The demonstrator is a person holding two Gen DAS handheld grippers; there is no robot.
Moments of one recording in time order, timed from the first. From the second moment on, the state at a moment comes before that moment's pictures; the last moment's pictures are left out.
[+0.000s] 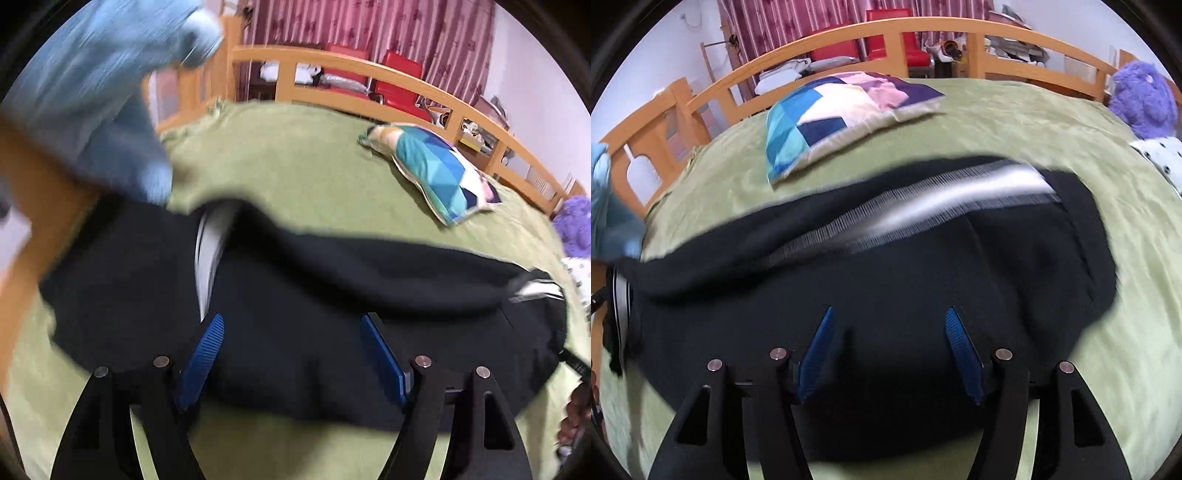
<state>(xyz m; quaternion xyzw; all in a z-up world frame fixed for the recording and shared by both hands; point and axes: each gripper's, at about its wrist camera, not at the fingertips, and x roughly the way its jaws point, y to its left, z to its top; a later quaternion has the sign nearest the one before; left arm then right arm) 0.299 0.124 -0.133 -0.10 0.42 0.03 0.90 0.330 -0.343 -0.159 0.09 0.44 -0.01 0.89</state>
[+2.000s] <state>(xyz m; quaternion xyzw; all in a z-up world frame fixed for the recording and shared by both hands) -0.010 0.004 -0.157 -0.13 0.51 -0.13 0.84 -0.049 -0.562 -0.167 0.20 0.40 -0.22 0.87</state>
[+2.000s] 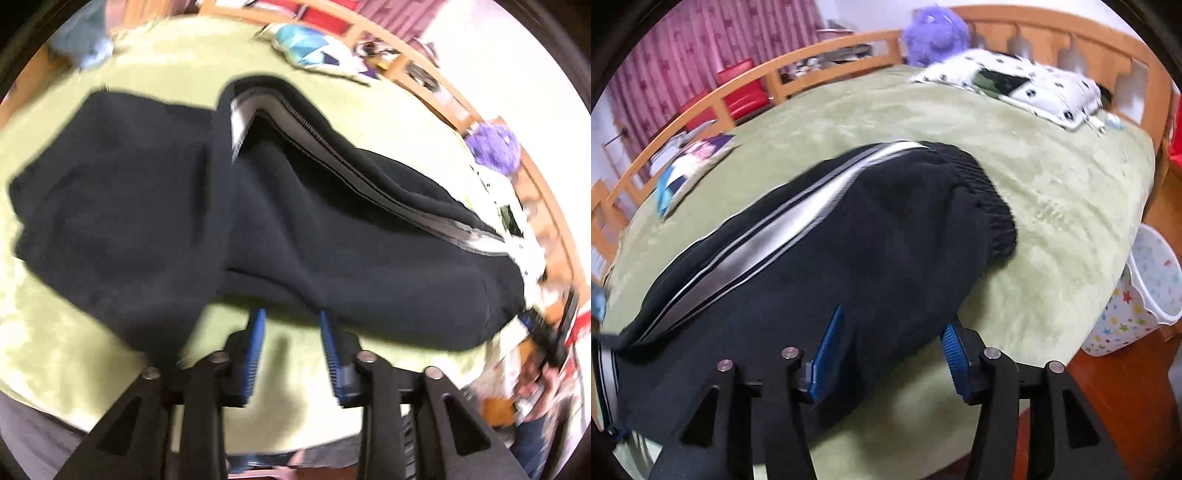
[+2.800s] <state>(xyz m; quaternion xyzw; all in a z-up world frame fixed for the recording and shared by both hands) 0.022 0.064 -0.168 -0.08 0.45 -0.05 0.89 -0.004 -0.414 -0.150 0.21 0.41 -0.10 0.89</state>
